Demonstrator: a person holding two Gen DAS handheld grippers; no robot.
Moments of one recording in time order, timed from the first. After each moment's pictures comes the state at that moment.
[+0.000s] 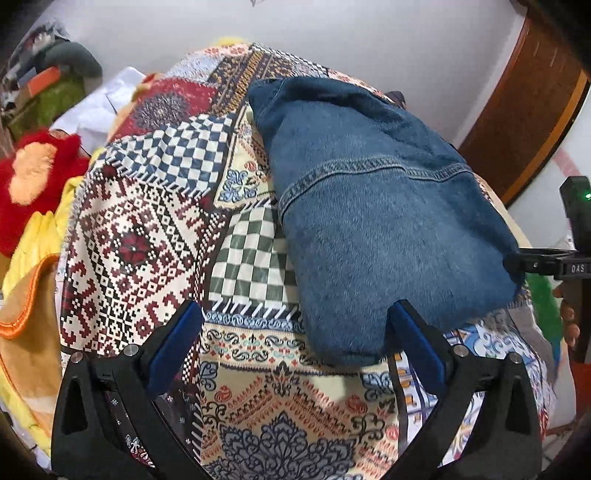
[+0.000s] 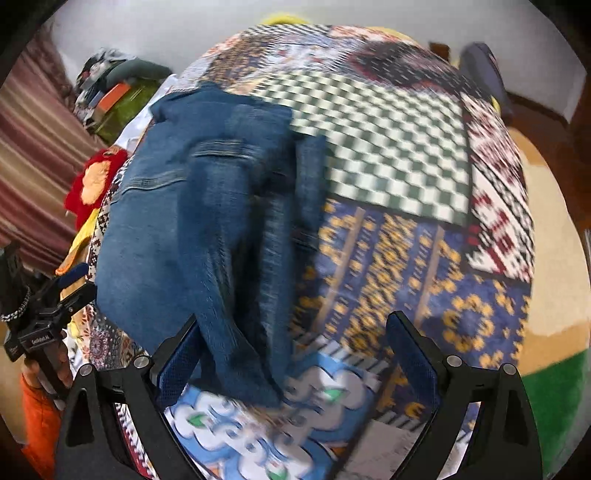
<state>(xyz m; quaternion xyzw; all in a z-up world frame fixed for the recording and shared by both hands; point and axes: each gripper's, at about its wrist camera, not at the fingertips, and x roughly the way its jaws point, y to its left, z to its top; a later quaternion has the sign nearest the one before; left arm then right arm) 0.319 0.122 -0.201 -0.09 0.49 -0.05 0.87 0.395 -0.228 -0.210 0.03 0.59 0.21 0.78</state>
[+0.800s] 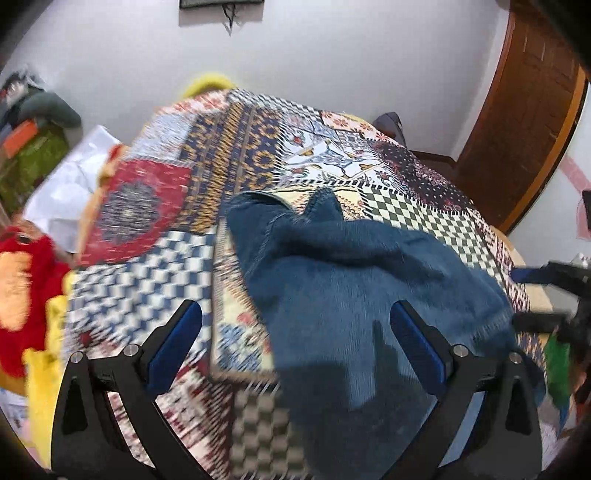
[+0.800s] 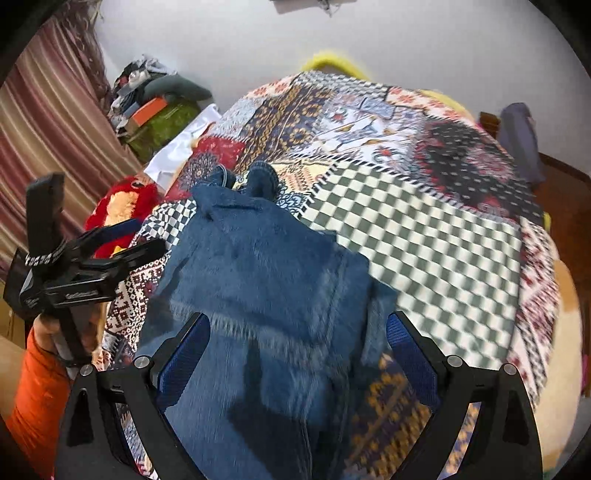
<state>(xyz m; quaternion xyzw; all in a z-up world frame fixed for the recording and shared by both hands) 0.491 0.123 -0.174 -0.06 0.45 -0.06 0.89 0.485 -0.142 -0.162 0.00 0.52 0.27 0.81</state>
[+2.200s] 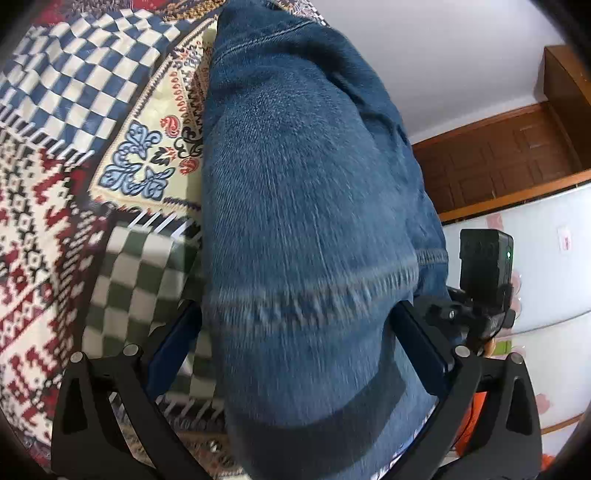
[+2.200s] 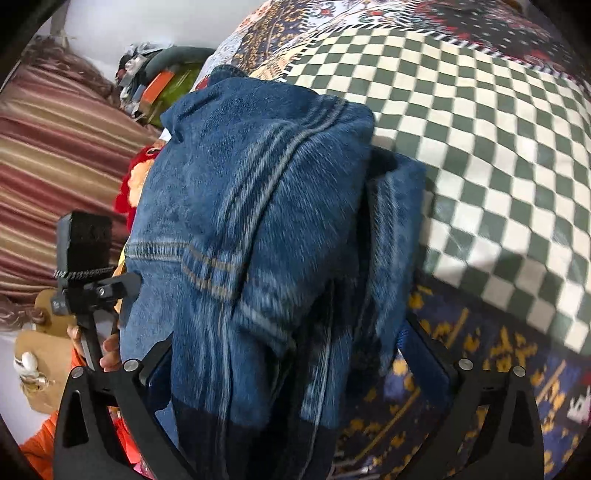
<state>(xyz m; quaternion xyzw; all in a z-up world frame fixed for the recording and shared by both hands) 0.451 0.139 -0.269 -0.33 0.55 -0.19 0.74 0.495 -0.169 -0.268 0.10 0.63 0.34 0.69</state>
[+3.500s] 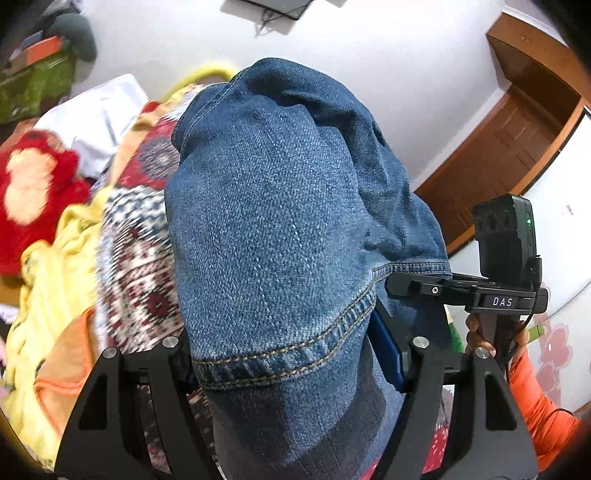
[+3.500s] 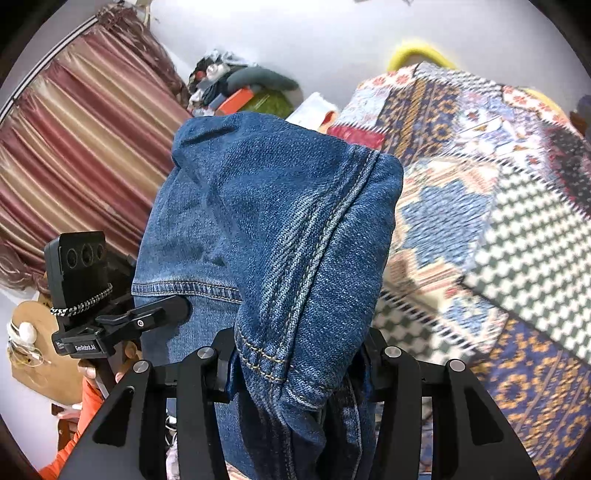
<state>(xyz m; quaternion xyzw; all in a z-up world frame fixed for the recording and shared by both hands) 0.326 0.235 -0.103 -0.23 0.43 -0.12 0.87 0.418 -0.003 -0.104 0.08 0.53 0.42 0.74</state>
